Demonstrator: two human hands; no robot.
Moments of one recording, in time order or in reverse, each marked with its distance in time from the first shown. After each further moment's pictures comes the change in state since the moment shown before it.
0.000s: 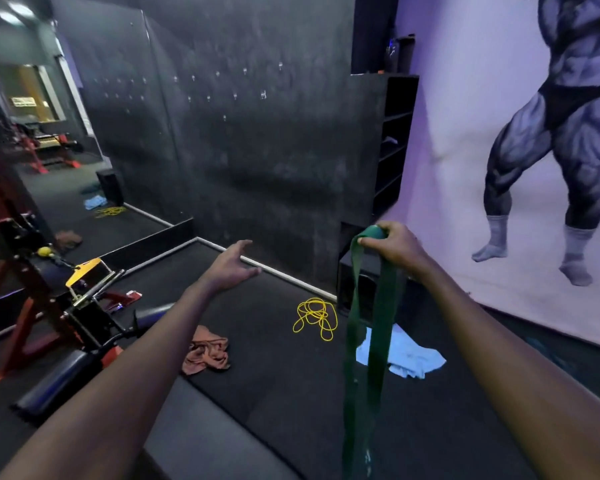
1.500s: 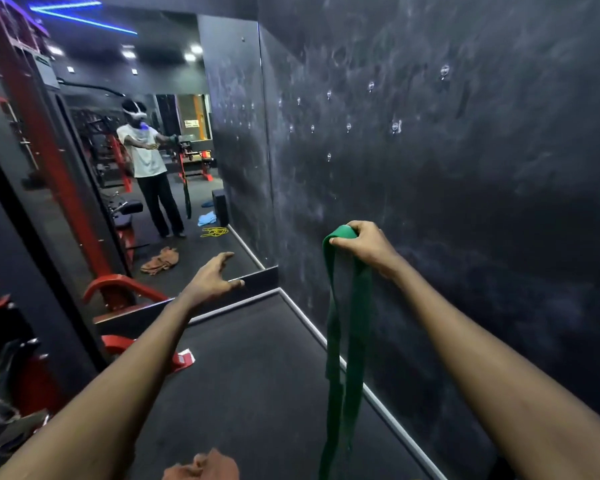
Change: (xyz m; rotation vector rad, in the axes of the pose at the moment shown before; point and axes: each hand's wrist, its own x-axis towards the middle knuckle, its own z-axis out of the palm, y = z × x) left_hand 0.743 -0.351 -0.158 0.110 0.286 -0.384; right_hand 0.924 -0.059 0.417 0.151 -0.368 -0.297
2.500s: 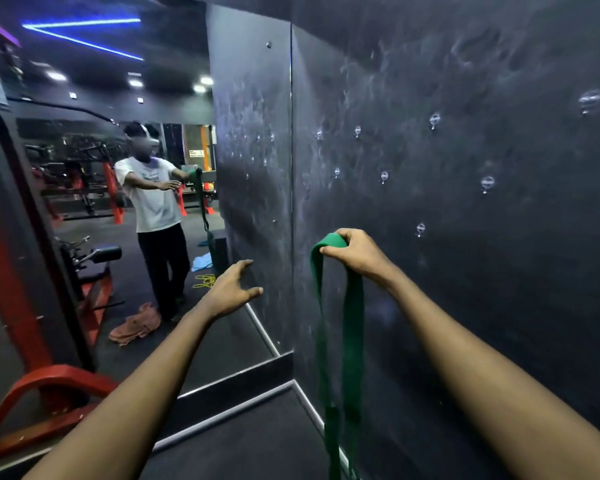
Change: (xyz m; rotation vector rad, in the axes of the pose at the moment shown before) left_hand 0.693 -0.211 -0.051 -0.038 0.063 0.092; right_hand 0.696 0.024 0.247 -0.038 -0.013 -0.131
